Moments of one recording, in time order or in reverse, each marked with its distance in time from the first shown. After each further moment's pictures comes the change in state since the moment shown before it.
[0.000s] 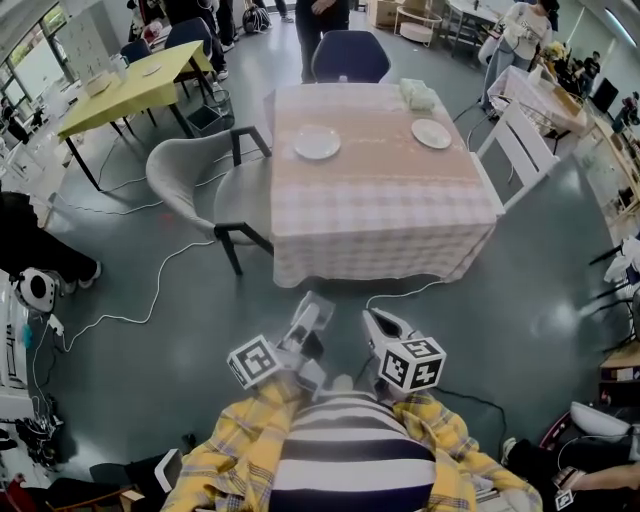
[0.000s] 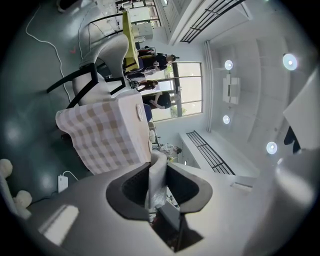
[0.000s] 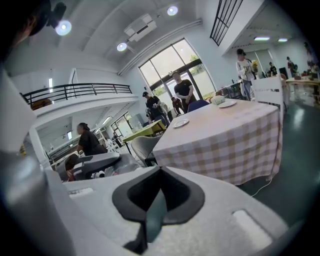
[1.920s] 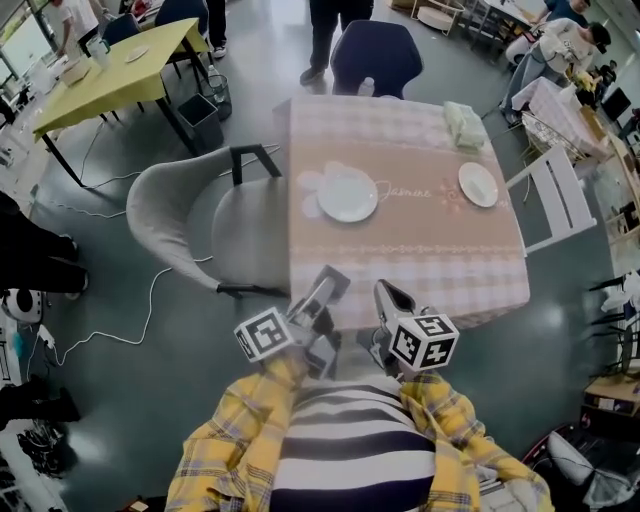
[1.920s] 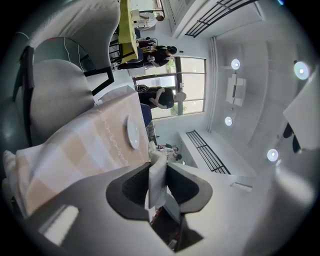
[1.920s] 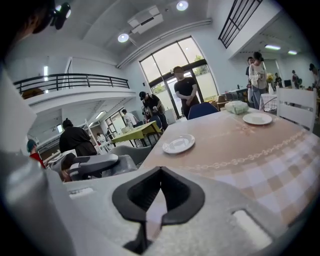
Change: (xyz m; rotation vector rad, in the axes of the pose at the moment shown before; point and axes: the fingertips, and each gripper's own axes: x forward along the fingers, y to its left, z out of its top) left arm 0.207 0.042 0.210 -0.013 0.063 -0.006; right arm 0.240 -0.061 0.181 -0.074 0.014 -0.067
